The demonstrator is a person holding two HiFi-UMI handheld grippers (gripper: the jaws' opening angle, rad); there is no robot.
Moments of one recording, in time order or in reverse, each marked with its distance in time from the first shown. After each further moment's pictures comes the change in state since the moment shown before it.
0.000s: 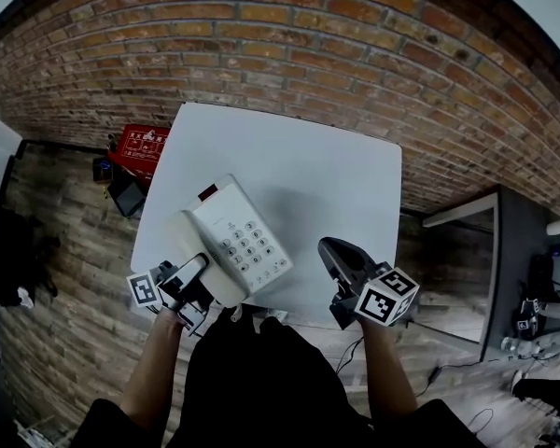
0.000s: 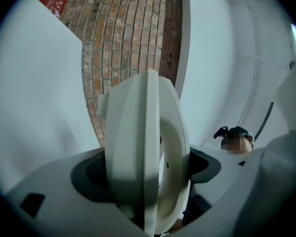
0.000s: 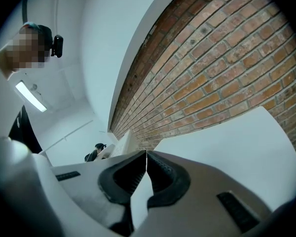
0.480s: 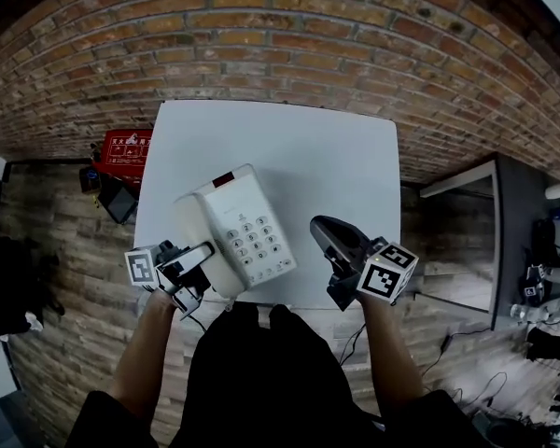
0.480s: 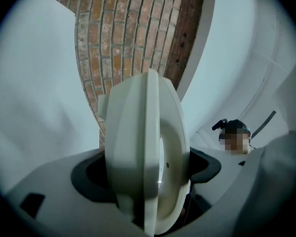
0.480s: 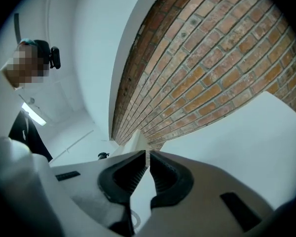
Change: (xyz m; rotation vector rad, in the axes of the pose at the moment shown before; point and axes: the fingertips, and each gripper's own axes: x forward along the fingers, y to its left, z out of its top) left arm 0.027 0.026 0.021 -0.072 0.283 -0.016; right arm 0.040 -0.006 0.010 0.107 -0.052 0.032
